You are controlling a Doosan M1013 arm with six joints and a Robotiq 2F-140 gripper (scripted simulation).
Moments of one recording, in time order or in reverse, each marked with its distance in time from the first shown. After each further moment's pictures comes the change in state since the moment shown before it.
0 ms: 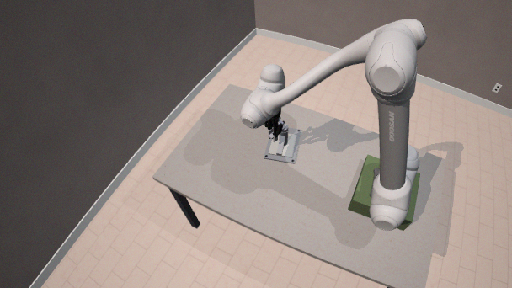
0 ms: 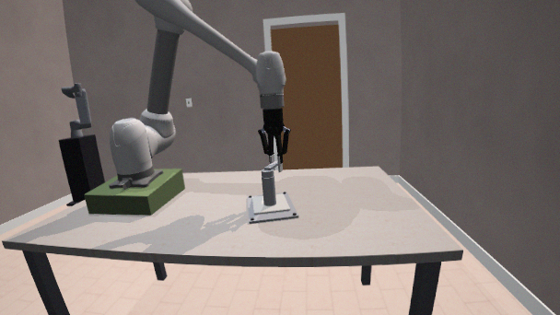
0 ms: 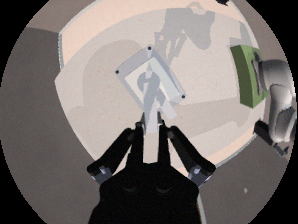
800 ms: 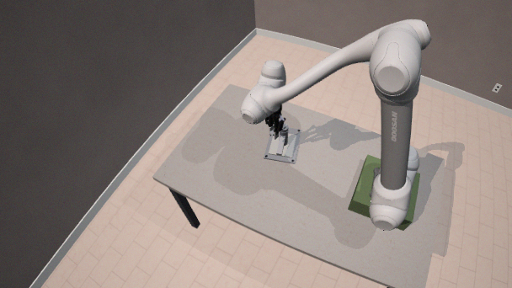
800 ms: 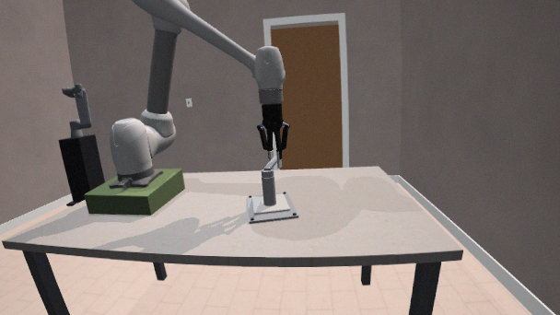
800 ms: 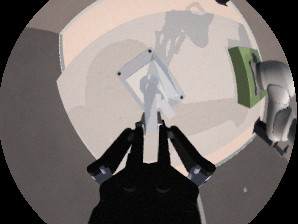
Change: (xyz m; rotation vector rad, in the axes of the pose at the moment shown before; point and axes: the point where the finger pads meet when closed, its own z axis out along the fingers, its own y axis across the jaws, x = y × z) arm 0.006 0.000 -0.018 0.000 0.000 0.000
